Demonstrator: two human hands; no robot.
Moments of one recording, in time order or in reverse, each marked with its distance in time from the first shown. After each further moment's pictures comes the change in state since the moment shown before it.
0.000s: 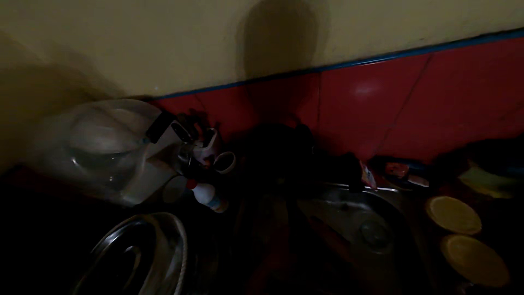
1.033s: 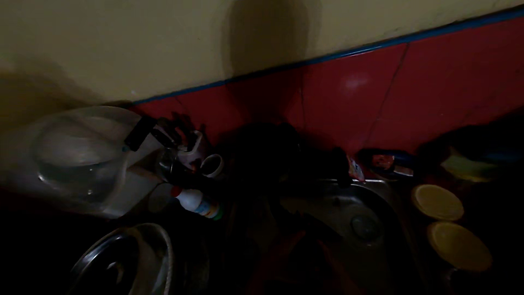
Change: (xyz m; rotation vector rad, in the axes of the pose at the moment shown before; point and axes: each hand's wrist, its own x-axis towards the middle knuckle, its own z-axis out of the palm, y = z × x) left_hand -0.005 0.099 0.028 -0.422 0.071 -0.379; right_hand -0.023 0.080 0.007 1.052 0.104 0.340
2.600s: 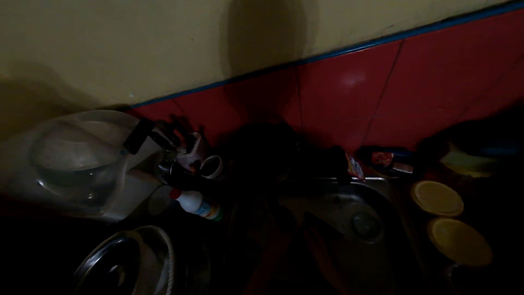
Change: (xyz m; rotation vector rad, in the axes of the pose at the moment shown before) left_hand -0.061 0.062 -0.002 -0.011 0.265 0.178; right_hand -0.016 0.002 0.047 -0.805 0.153 -0.536
